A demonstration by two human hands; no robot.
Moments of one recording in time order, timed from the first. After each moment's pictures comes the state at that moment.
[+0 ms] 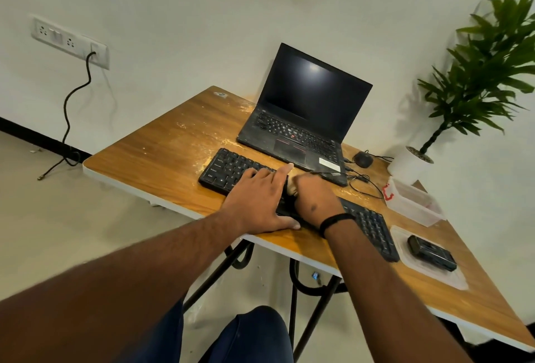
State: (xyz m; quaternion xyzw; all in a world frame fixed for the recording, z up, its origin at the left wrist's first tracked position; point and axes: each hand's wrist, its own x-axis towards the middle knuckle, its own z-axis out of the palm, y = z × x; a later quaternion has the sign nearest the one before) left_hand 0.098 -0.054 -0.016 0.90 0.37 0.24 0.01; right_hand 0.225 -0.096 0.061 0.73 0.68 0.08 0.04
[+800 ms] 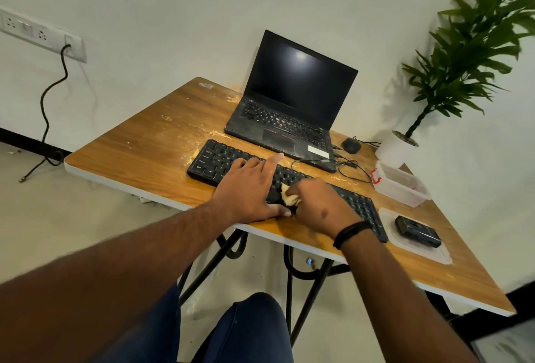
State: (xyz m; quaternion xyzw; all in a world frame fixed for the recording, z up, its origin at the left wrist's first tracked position) left_hand 0.097 -0.054 -0.015 0.90 0.36 0.25 0.01; right_hand 0.225 -0.147 0.069 0.73 0.69 0.02 0.06
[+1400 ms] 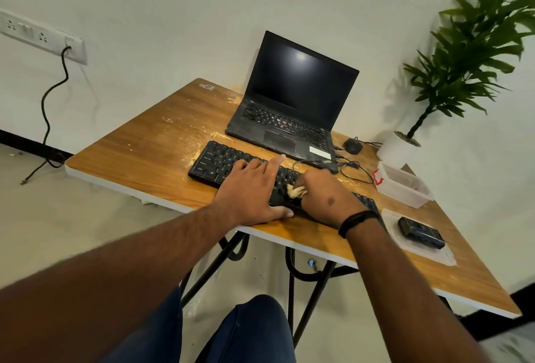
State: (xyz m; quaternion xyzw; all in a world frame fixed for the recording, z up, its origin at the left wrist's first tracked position) left_hand 0.097 -0.055 -0.016 0.90 0.36 0.26 0.00; right_hand 0.232 -0.132 0.079 0.75 0.66 0.00 0.03
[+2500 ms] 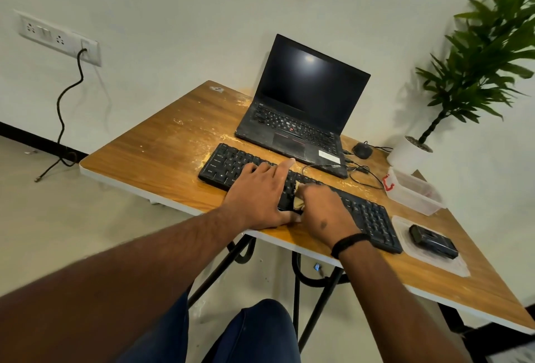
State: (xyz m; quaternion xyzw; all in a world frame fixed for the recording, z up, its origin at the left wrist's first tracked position) left_hand 0.097 -0.054 -0.016 0.90 0.37 0.25 0.00; right_hand 0.219 -0.136 0.055 0.75 0.66 0.03 0.02
